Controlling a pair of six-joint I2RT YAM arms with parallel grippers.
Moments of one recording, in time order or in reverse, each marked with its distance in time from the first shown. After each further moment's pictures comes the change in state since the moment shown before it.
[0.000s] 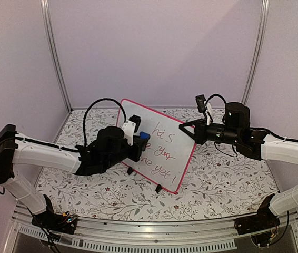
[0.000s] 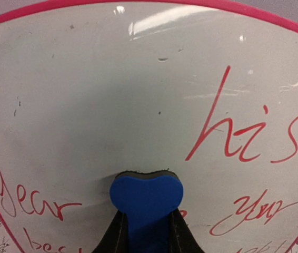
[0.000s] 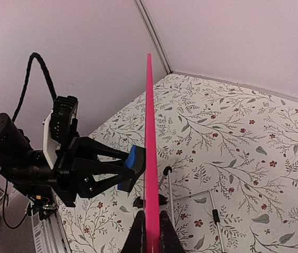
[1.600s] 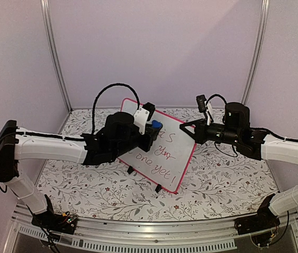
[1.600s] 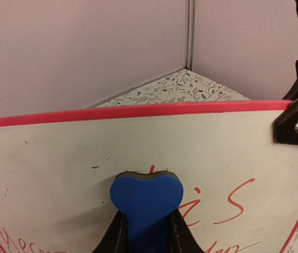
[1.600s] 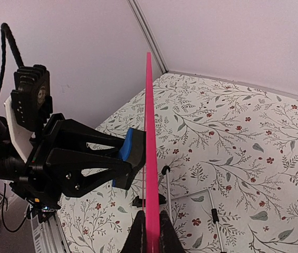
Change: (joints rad) left arm -0.019 0.063 0.229 -0.108 0.033 0.119; right arm -0.003 0.000 0.000 -0.006 0.016 0.016
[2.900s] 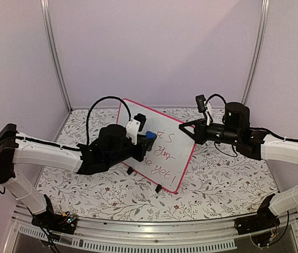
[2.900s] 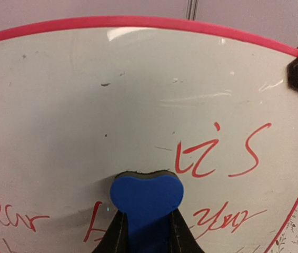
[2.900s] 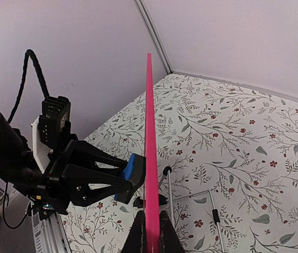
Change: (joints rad) left arm 0.007 -0.048 -0.185 0.113 0.030 -0.114; right arm 0.001 0.002 0.000 0.010 -0.020 -0.016
